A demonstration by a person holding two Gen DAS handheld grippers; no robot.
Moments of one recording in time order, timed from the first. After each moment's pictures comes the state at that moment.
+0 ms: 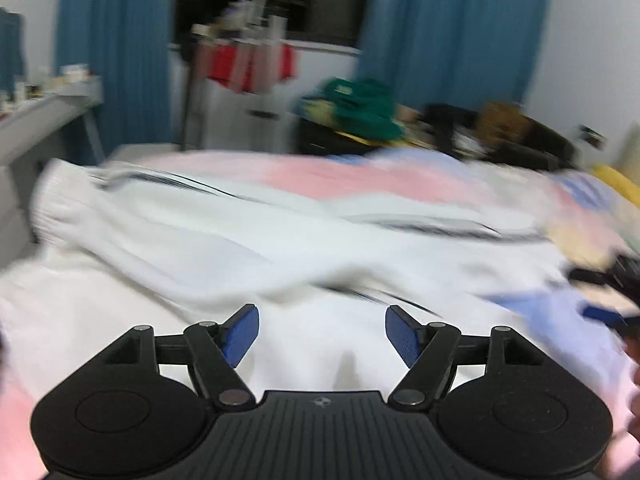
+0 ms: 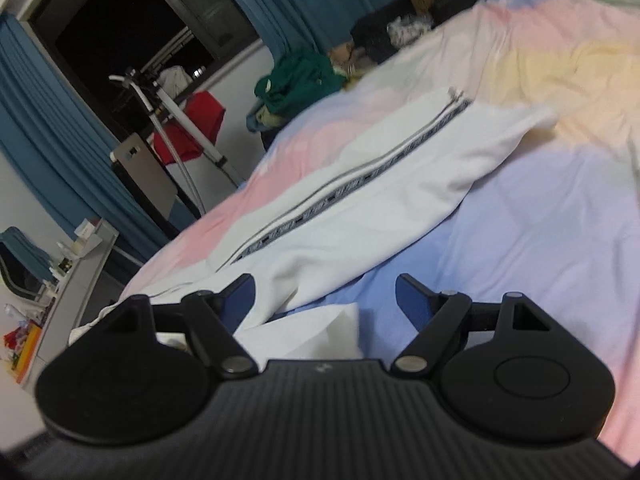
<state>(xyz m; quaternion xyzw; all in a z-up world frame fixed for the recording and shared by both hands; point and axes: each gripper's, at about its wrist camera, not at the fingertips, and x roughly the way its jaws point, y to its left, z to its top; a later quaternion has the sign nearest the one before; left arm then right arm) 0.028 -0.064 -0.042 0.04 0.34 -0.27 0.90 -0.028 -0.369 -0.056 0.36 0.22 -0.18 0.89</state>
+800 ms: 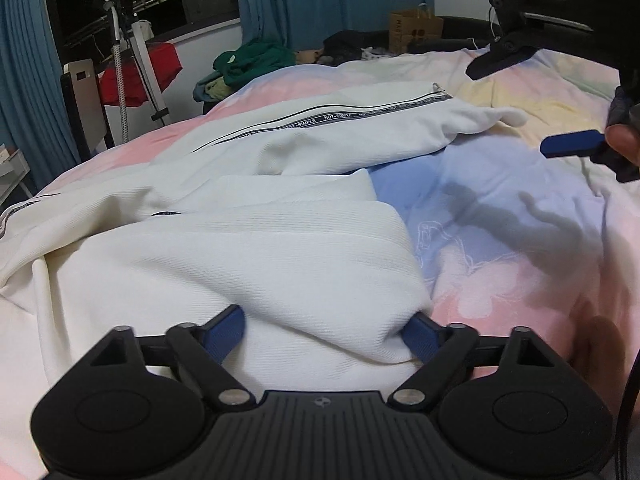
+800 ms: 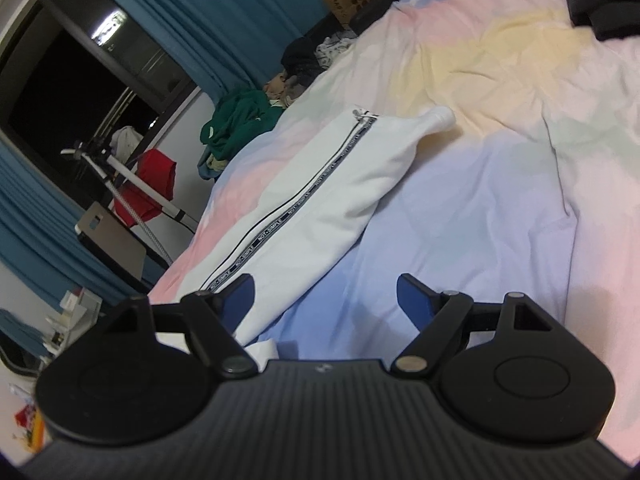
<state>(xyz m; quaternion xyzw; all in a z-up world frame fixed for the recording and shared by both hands) -0.050 -0.214 -0.152 0.21 0.32 -0.30 0.87 -0.067 -0.427 -0.090 0.44 0.18 -0.25 0.84</state>
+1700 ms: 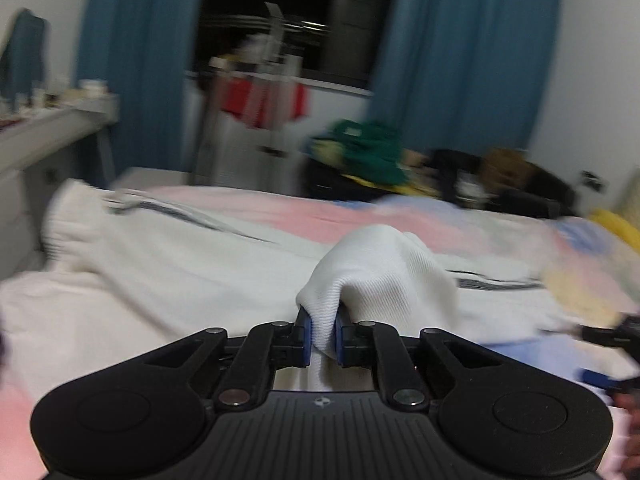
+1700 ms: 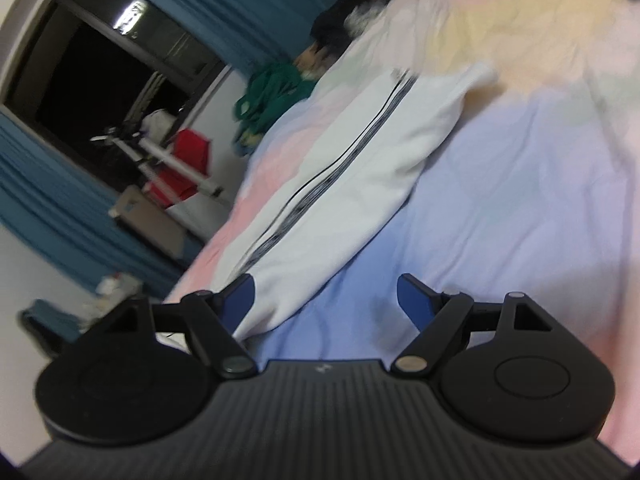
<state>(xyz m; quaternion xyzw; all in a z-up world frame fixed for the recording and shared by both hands) 0.073 0.000 -0.026 0.00 0.29 -0.18 0.94 -0.052 -0.410 -0.098 0.48 0.19 -0.16 0.84</state>
